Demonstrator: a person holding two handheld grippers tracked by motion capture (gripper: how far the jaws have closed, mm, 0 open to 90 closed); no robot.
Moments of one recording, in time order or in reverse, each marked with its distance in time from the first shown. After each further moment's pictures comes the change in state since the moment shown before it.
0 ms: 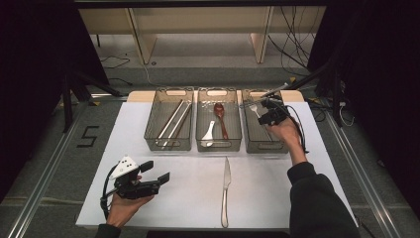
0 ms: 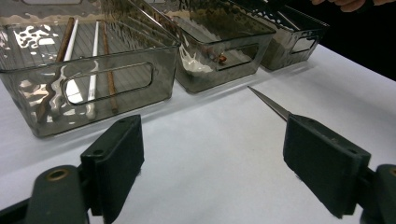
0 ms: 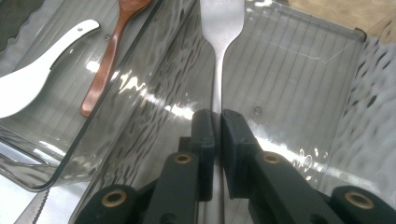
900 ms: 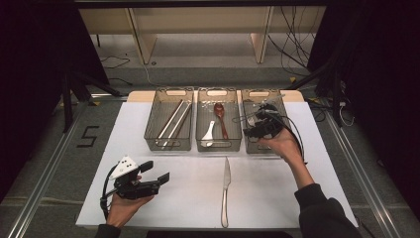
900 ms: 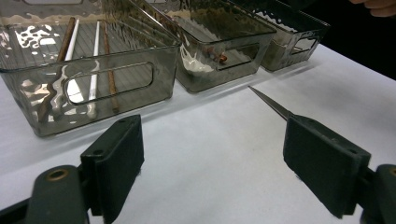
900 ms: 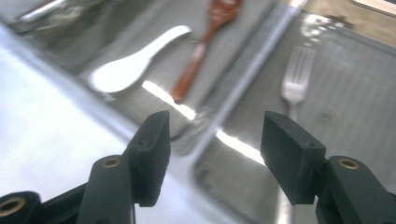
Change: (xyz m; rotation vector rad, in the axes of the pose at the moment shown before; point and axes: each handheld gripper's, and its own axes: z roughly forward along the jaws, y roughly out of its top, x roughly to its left) left arm 0.000 0.000 0.000 0.002 0.004 -0.001; right arm 0.051 -0.031 -0.036 -0.117 0.145 -0.126
